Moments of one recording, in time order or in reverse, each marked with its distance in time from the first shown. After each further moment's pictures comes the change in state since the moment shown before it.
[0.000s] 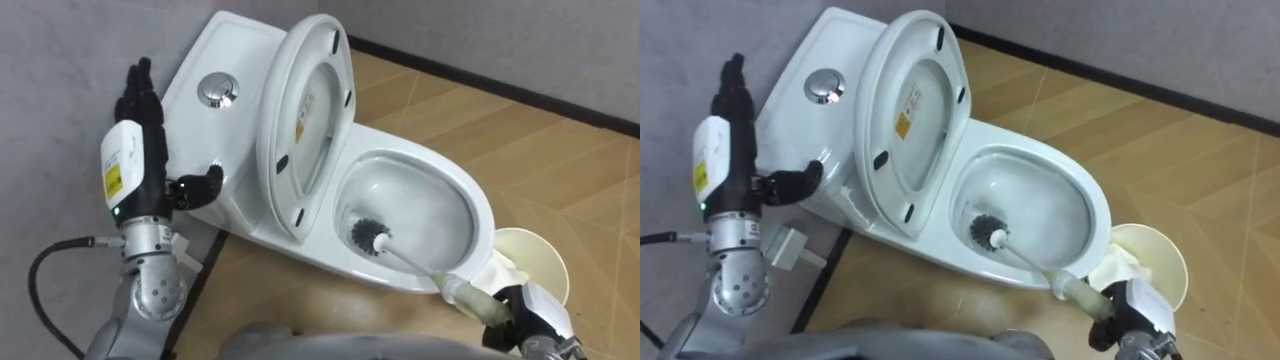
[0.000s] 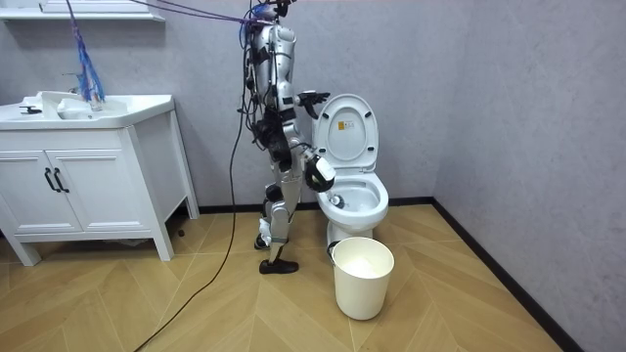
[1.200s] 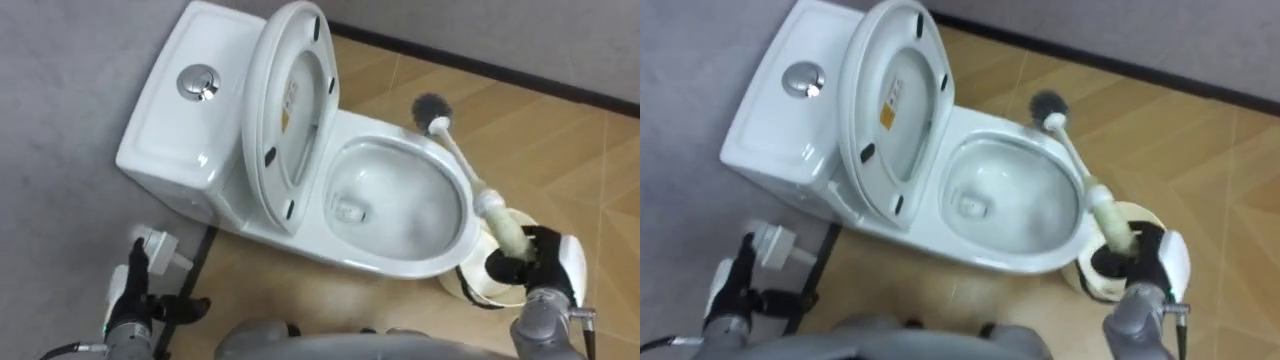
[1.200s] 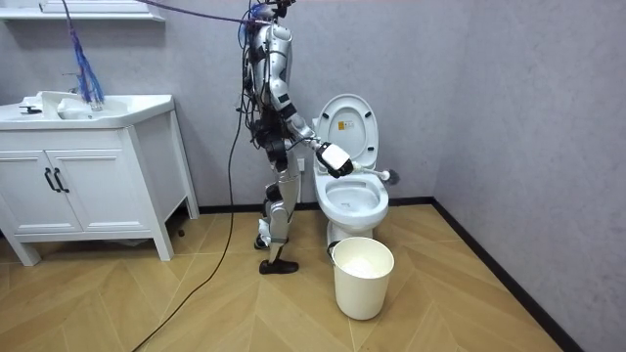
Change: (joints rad) left arm 0.136 -0.013 0.122 0.388 -0.342 0.087 -0.210; right arm 0.033 0.004 -0.011 -0.374 0.281 0.027 -0.083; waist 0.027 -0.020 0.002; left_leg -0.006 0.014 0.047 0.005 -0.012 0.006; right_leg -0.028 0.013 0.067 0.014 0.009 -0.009
